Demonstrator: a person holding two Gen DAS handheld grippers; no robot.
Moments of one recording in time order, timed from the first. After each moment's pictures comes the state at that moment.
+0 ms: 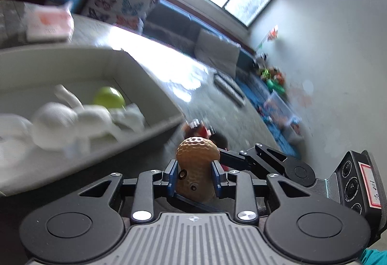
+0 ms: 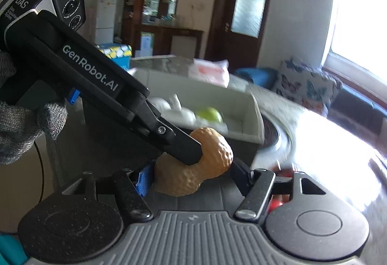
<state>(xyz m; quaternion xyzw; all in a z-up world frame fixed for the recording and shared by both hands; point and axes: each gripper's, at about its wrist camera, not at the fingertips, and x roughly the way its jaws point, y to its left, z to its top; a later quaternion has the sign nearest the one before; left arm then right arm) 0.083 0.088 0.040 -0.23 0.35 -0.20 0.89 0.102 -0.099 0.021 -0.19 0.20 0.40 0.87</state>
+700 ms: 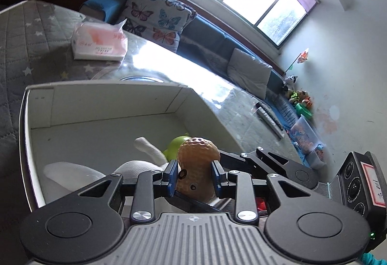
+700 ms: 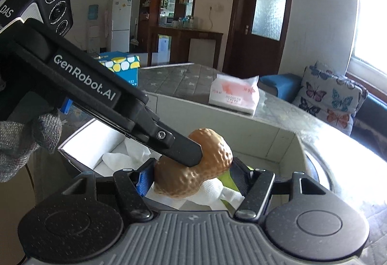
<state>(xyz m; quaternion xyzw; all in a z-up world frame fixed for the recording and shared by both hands) 0.135 0.174 0.030 -0.25 0.35 -0.13 0.89 0.174 -0.001 0.013 -0.17 0.23 0.44 0.85</state>
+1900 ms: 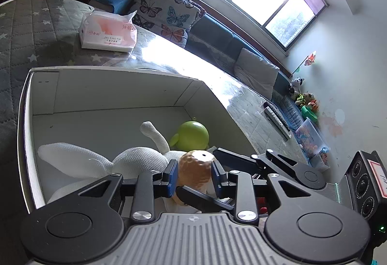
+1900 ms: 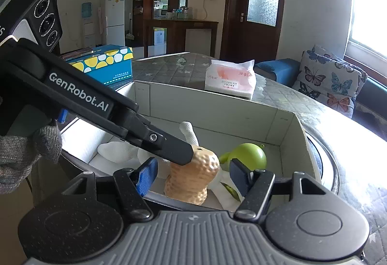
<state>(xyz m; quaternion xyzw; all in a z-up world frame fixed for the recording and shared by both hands) 0.132 0.172 0.017 -0.27 0.35 -0.11 0.89 0.175 -0.012 0.009 -0.16 0.25 0.43 0.85</state>
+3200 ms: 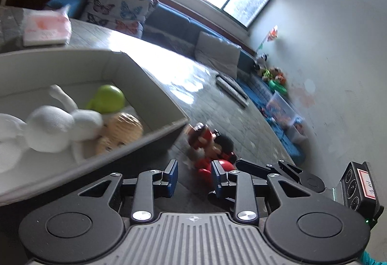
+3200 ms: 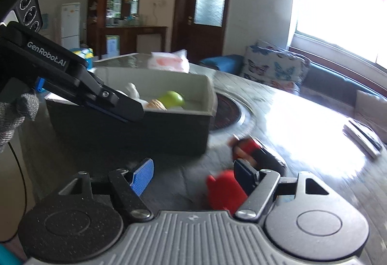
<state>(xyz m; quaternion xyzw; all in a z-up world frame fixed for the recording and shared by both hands) 0.102 0.073 0.022 -0.21 0.35 -0.20 0.89 0.104 -0.159 0.002 -0.13 0.25 0.30 0.91</state>
